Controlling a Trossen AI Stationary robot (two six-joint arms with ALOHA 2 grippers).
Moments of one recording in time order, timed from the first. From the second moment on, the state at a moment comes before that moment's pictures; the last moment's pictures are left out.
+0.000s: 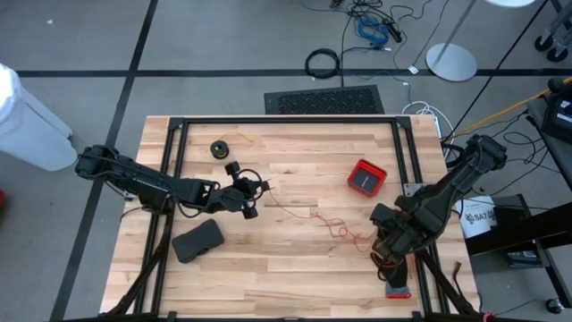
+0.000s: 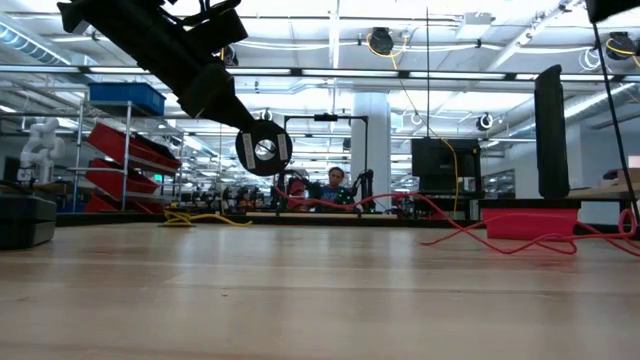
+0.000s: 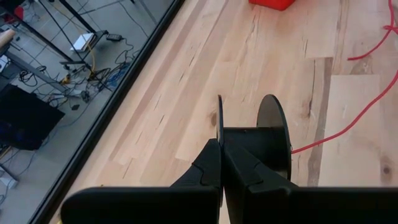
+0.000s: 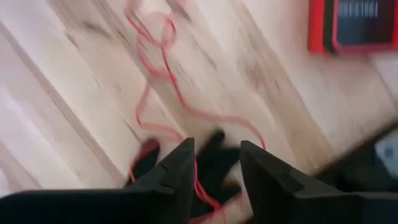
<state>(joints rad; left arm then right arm) -0.19 1.34 0.69 -0.03 -0.68 -0.02 0.75 1.26 1.01 -1.27 0.23 1.35</state>
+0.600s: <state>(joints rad) -0.19 1.34 0.69 0.22 -0.60 0.02 0.66 1.47 1.01 -0.82 0.87 0.70</state>
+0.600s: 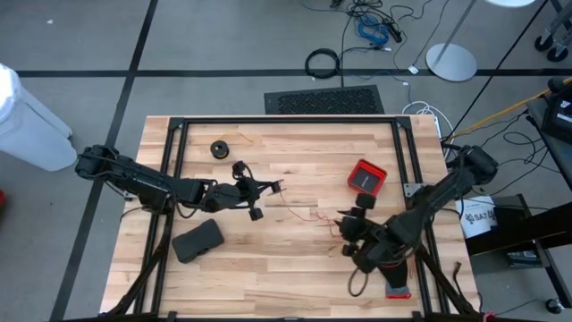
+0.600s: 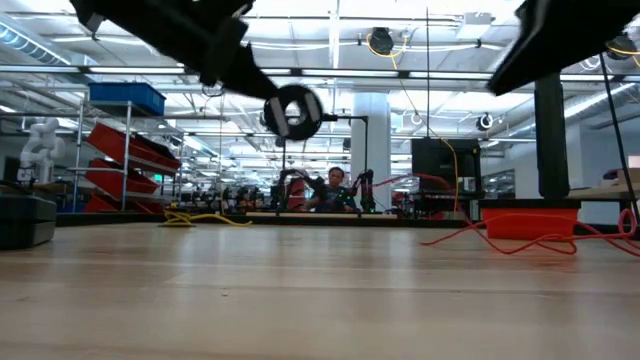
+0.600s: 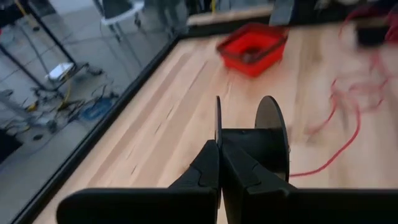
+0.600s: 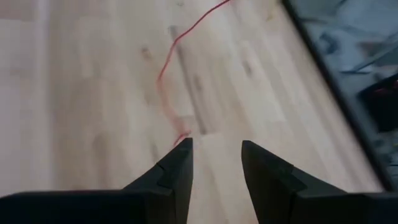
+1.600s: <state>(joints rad) -0.19 1.34 0.63 0.70 -0.55 0.11 0.34 1.67 1.01 -0.20 0.80 0.21</state>
